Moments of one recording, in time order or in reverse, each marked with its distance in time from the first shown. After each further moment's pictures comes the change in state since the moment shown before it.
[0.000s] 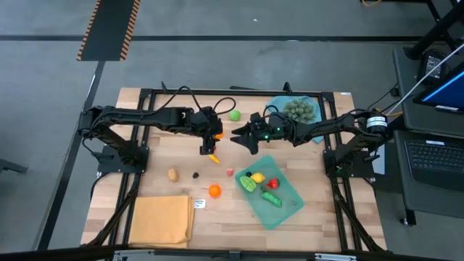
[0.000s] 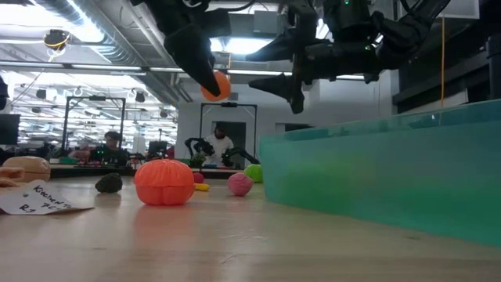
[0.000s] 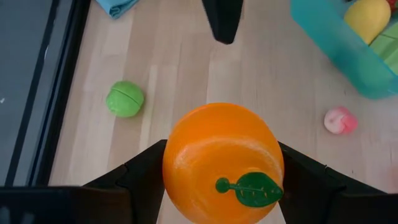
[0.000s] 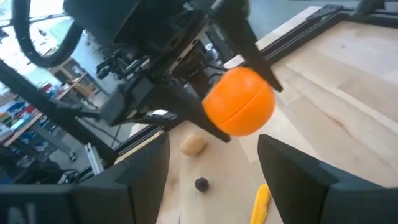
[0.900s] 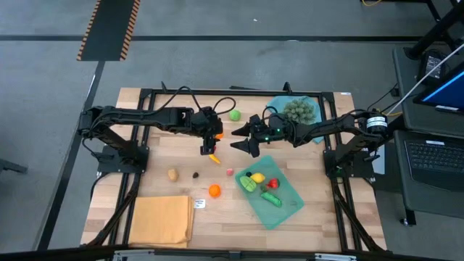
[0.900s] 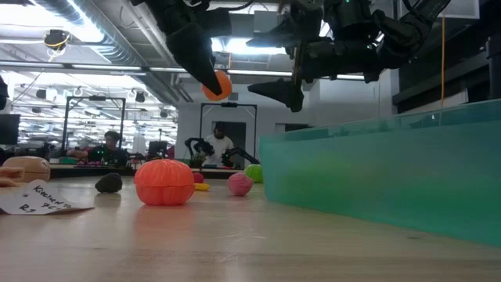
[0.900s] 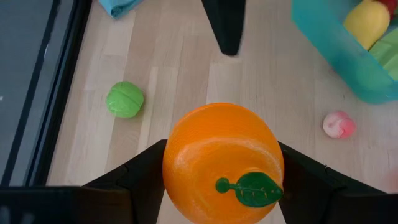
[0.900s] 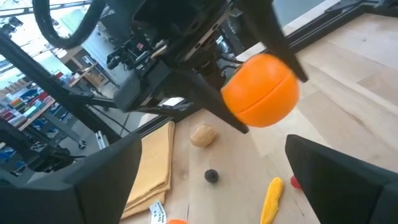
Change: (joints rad) left arm -0.006 0.000 0.000 0.011 0.000 -0.017; right arm 0.018 0.000 0.000 -0.002 -0.040 -0.021
